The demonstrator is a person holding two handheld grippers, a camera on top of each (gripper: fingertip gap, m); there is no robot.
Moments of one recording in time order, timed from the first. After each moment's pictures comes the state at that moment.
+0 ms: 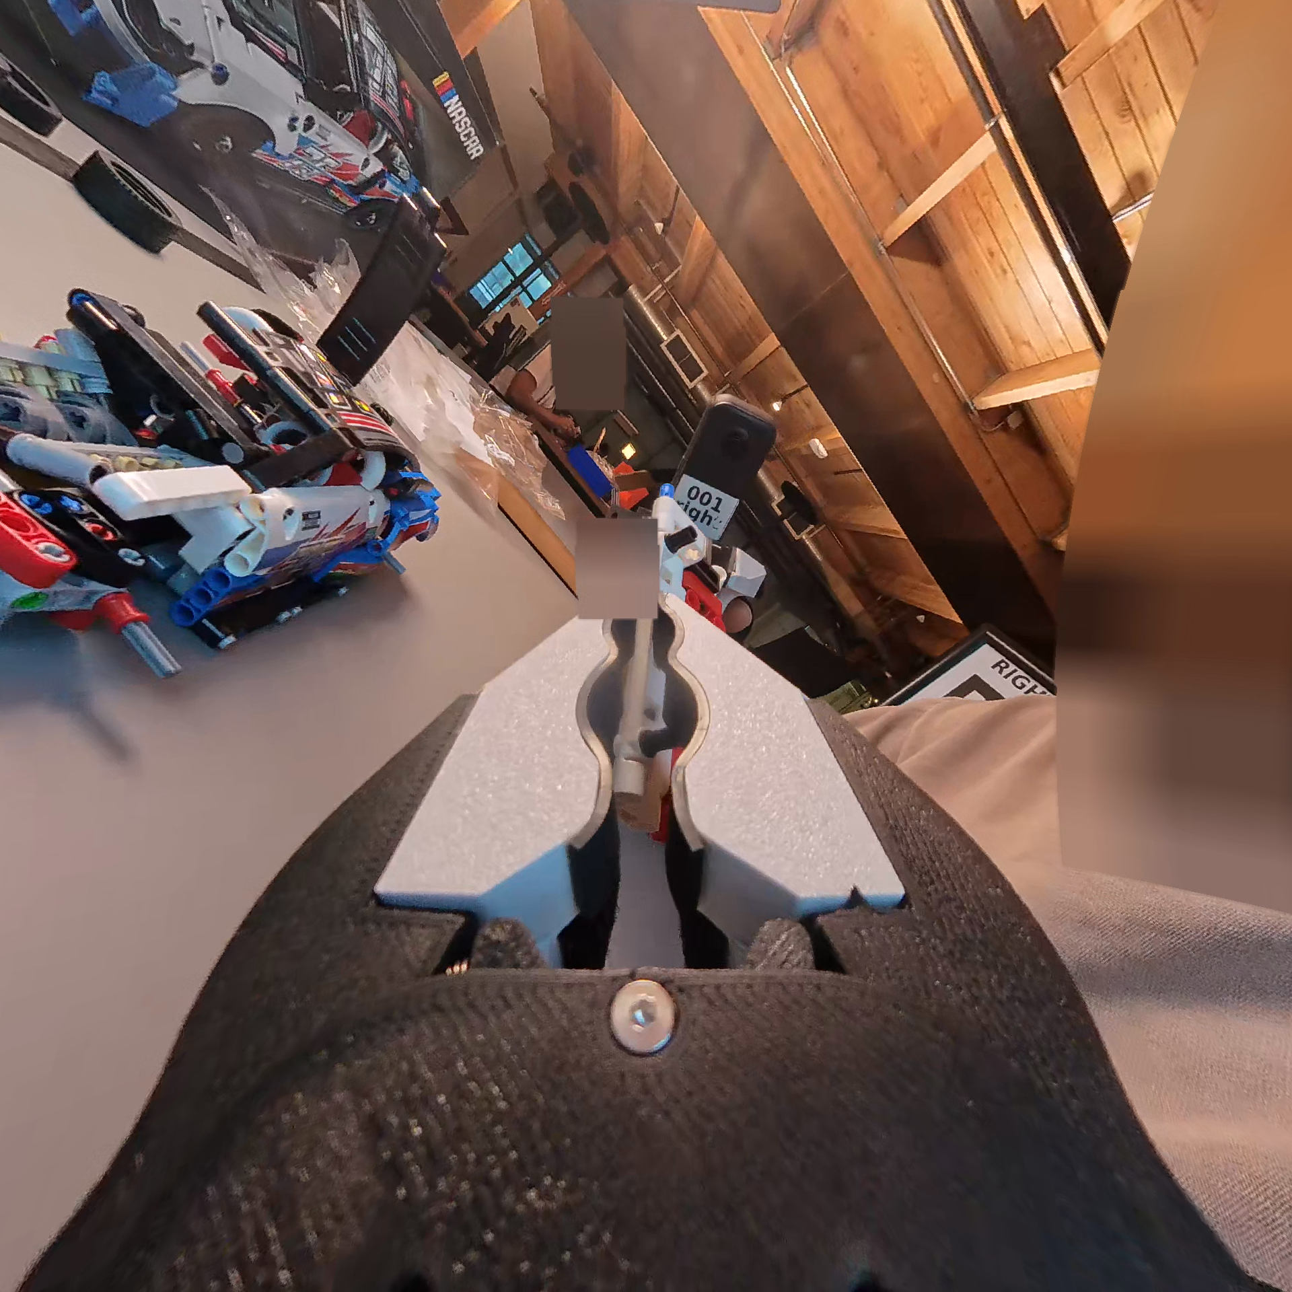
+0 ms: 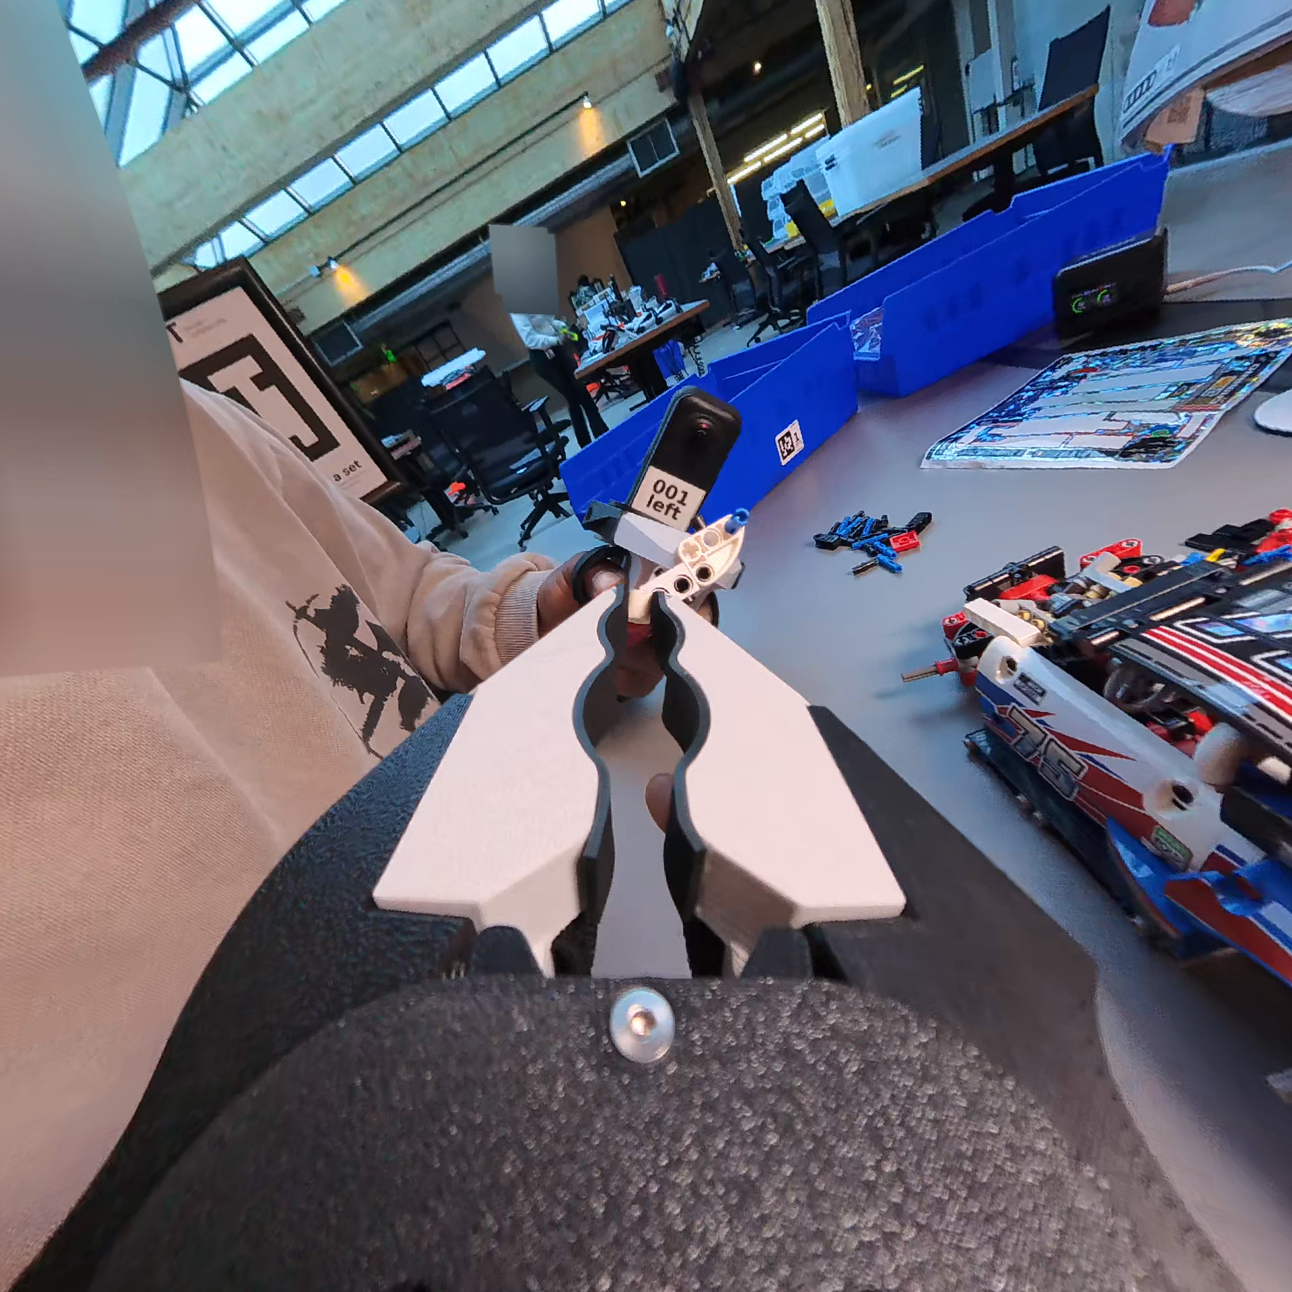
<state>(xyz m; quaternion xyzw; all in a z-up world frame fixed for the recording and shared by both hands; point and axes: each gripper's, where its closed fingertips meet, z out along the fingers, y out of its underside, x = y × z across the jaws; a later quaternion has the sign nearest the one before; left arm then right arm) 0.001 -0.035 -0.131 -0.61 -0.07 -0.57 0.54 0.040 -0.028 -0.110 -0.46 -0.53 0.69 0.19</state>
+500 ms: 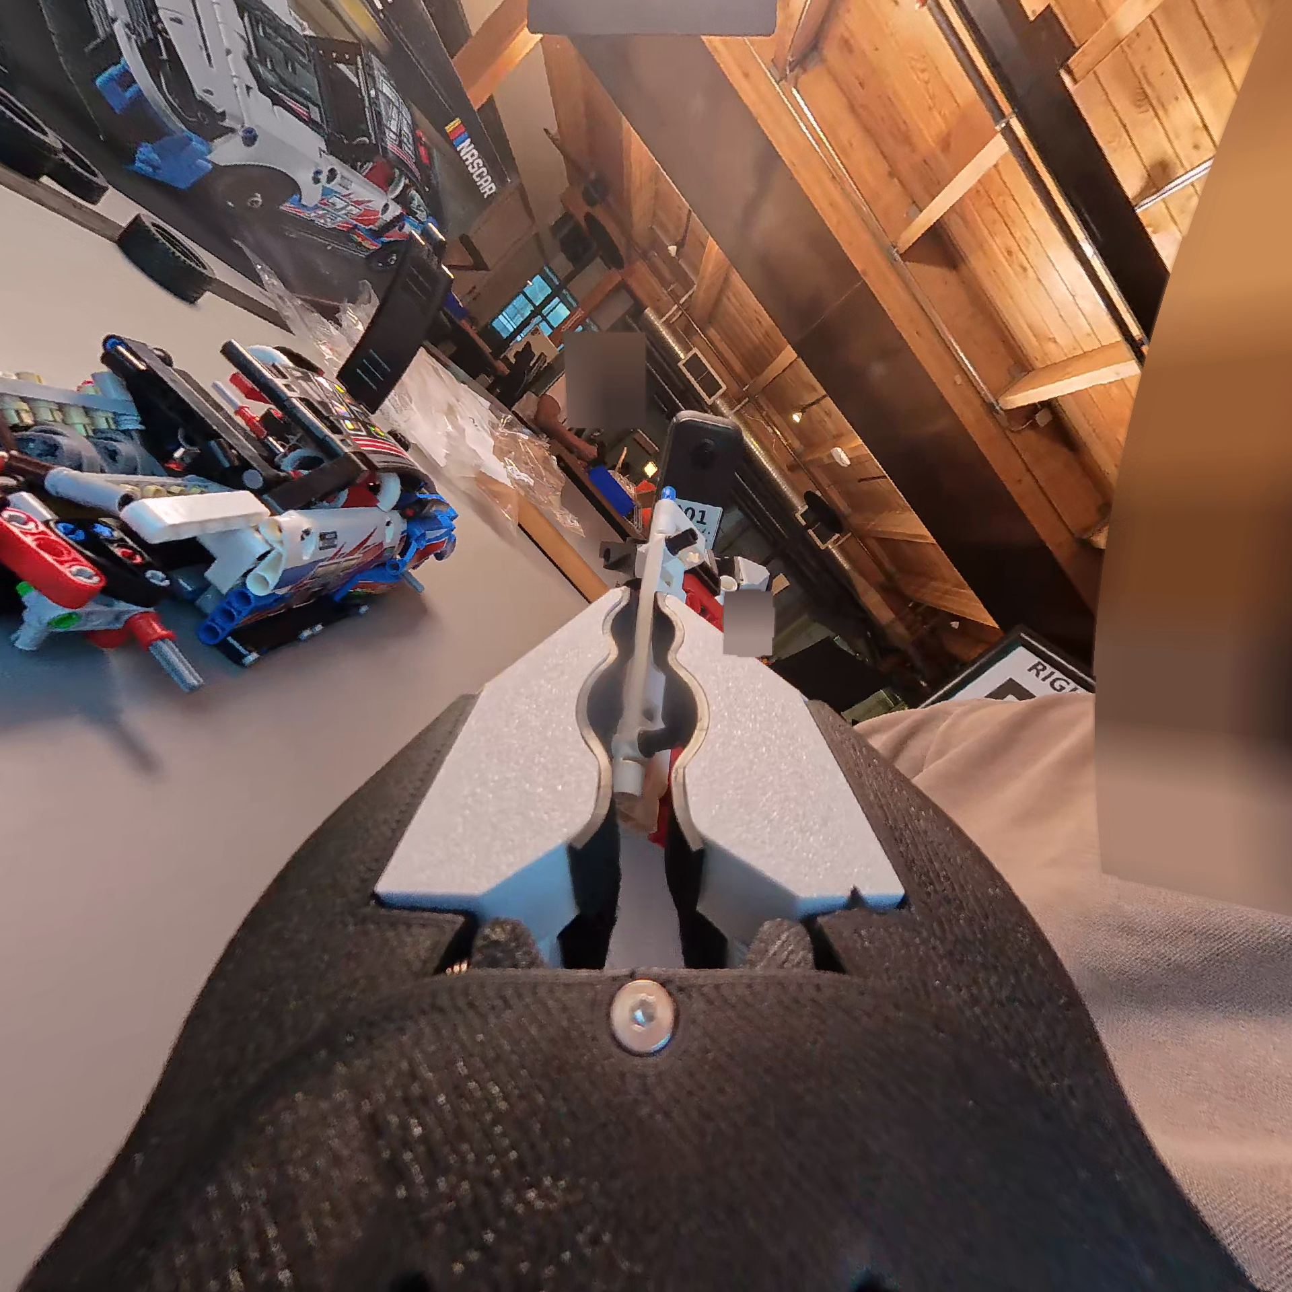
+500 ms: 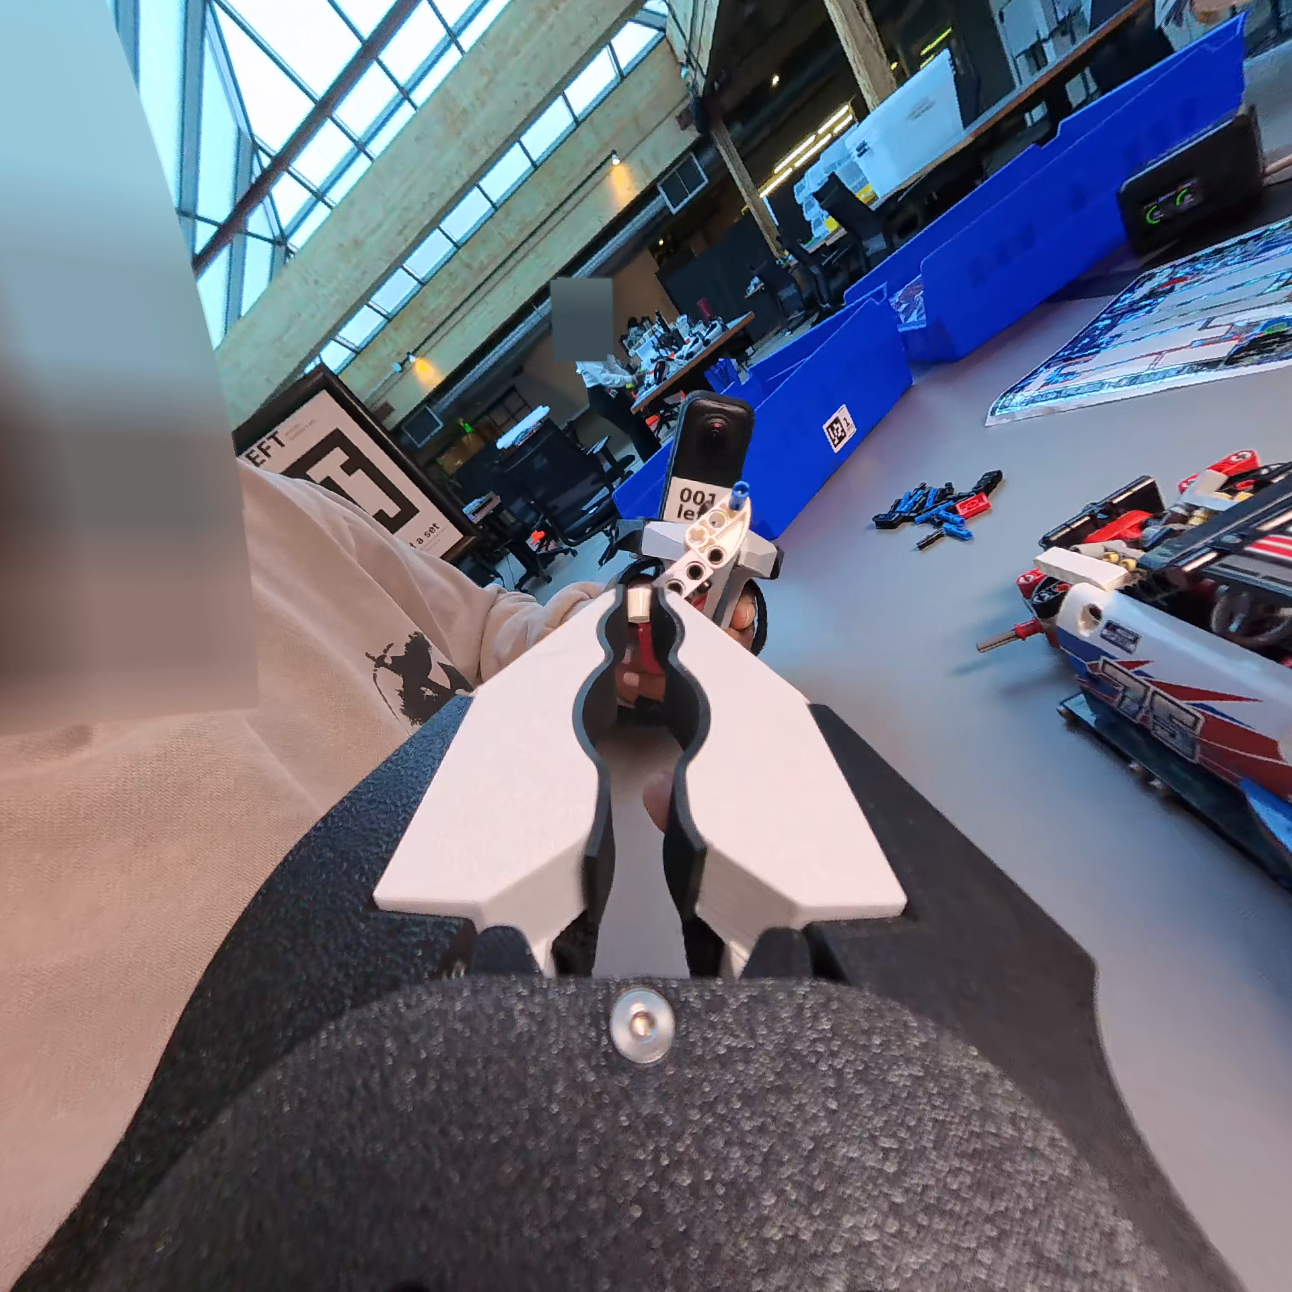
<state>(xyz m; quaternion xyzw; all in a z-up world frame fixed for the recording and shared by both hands) -0.001 -0.035 -0.130 -0.61 -0.07 -0.55 0.56 0.041 -0.031 -0.111 -0.48 -0.47 0.73 0.12</state>
